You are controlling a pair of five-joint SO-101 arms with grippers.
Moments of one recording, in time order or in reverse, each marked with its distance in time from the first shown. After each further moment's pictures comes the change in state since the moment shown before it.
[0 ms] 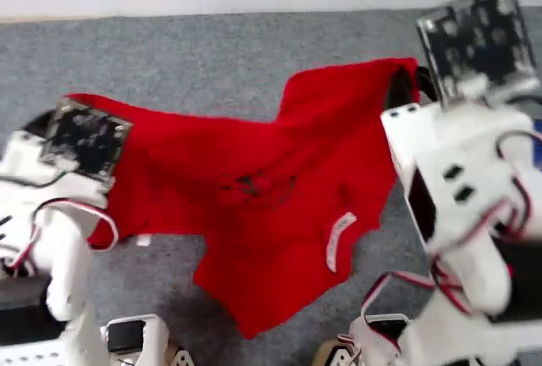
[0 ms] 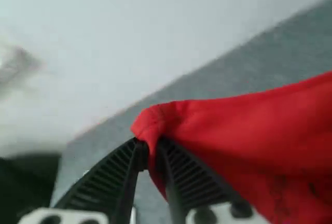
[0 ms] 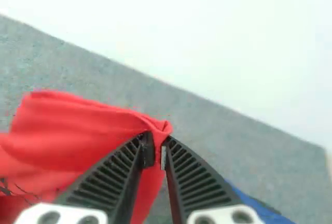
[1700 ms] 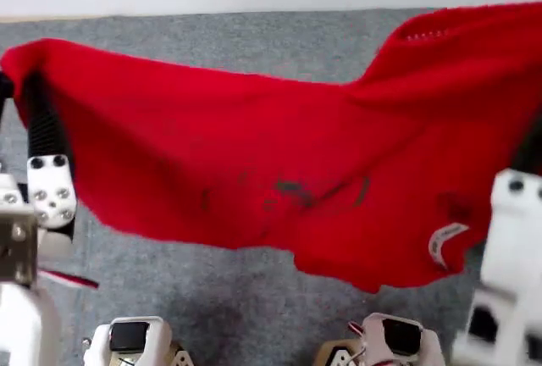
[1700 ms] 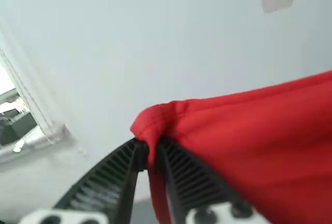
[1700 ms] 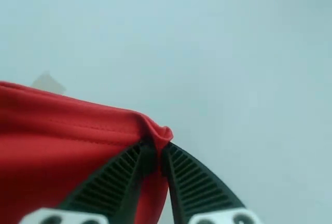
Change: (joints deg) left arm 4.4 2.2 -27.2 -2.9 12.5; right arm 16.9 -17.2 -0.1 -31.9 17.8
